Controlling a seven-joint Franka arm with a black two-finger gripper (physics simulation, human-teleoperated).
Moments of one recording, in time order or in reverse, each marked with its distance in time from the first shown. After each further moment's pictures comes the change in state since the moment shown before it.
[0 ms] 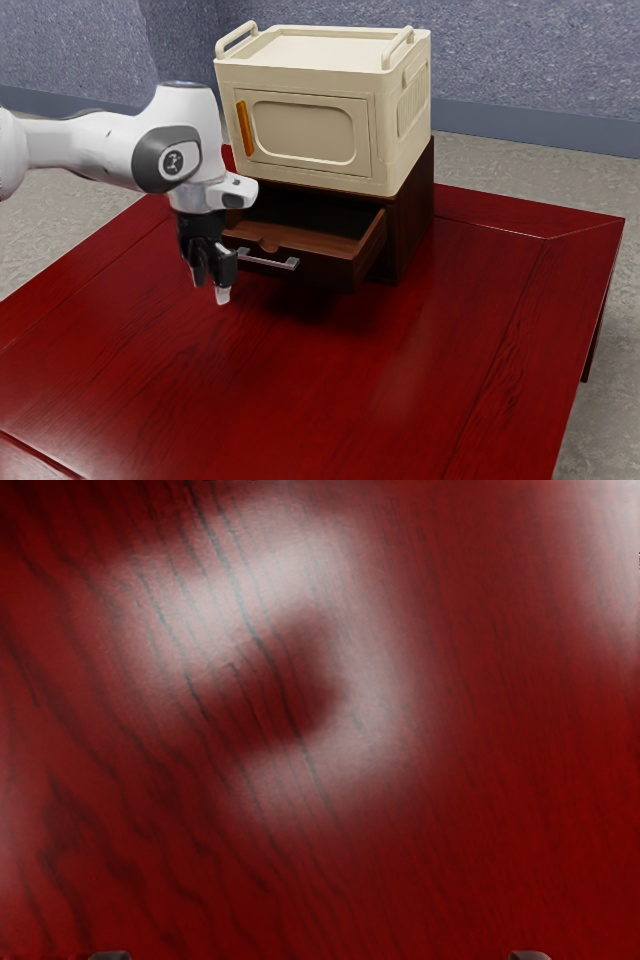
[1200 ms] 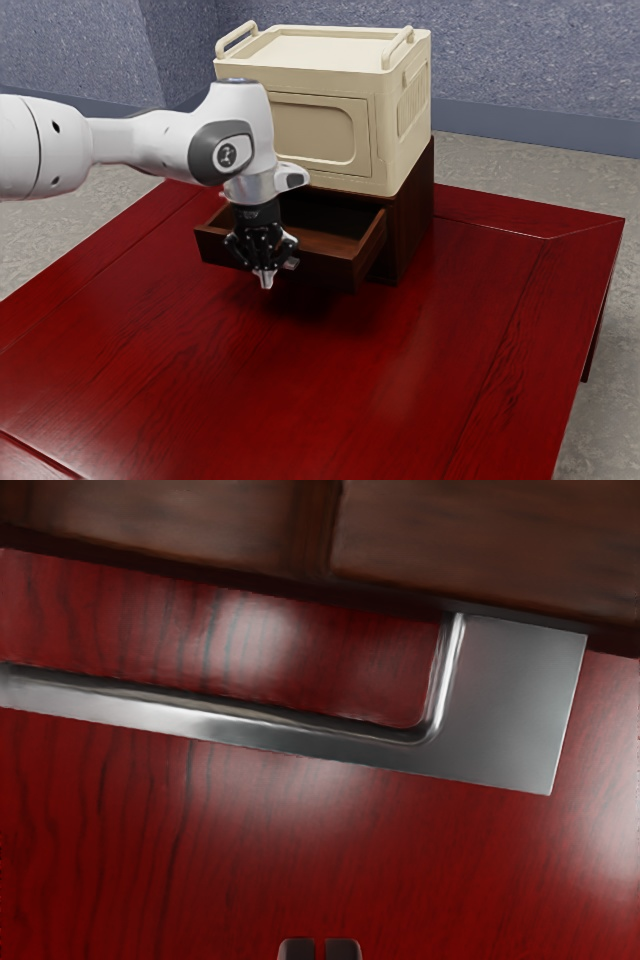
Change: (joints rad) arm -0.073 0.232 -0.006 0.258 -0.007 0.009 -0.661
